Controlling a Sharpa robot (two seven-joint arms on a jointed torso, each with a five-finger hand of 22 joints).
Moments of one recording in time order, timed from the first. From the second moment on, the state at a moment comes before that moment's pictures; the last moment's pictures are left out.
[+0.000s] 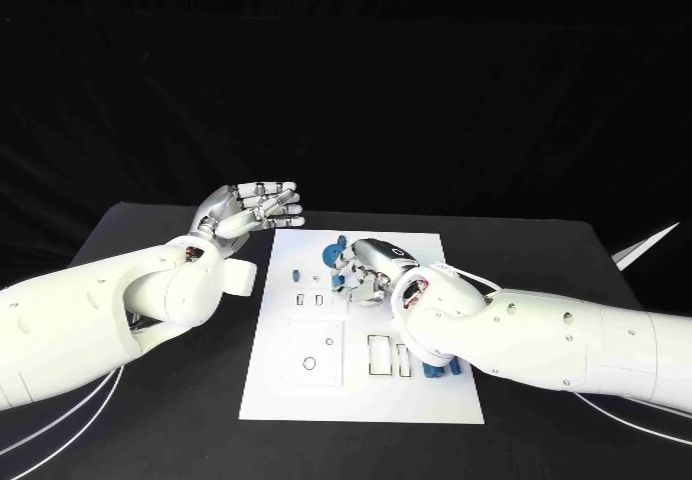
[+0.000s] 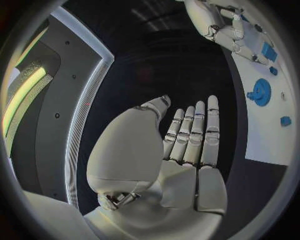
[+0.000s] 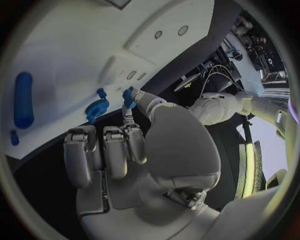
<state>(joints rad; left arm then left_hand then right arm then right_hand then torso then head) 1.22 -0.88 -0.01 1.56 -0.03 -0.34 0.45 1.47 -0.12 0.37 0.20 0.16 0.84 0.21 0.17 0.11 0.95 0.20 0.07 0.05 0.95 0.15 0.19 0.23 0.18 0.94 0.24 0.28 0.10 1.20 -0.57 -0.14 1.53 -1.39 -0.54 -0.35 1.32 -0.16 0.49 0.06 0.12 0.98 0.12 0.23 0.36 1.46 0.04 1.42 1.30 1.46 -0.03 1.56 1.30 0.04 1.47 0.08 1.55 1.30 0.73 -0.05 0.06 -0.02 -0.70</state>
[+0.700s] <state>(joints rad) 1.22 -0.88 -0.01 1.55 -0.03 -0.34 0.45 1.47 -0.12 0.37 0.20 0.16 0.84 0.21 0.17 0.11 0.95 0.20 0.07 0.05 0.95 0.15 0.19 0.23 0.18 0.94 0.24 0.28 0.10 1.16 -0.52 -0.14 1.51 -1.42 -0.51 -0.36 1.32 -0.16 0.49 0.06 0.12 0.98 0.12 0.23 0.36 1.46 0.04 1.42 1.30 1.46 -0.03 1.56 1.30 0.04 1.47 0.08 1.55 1.30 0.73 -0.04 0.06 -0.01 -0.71</state>
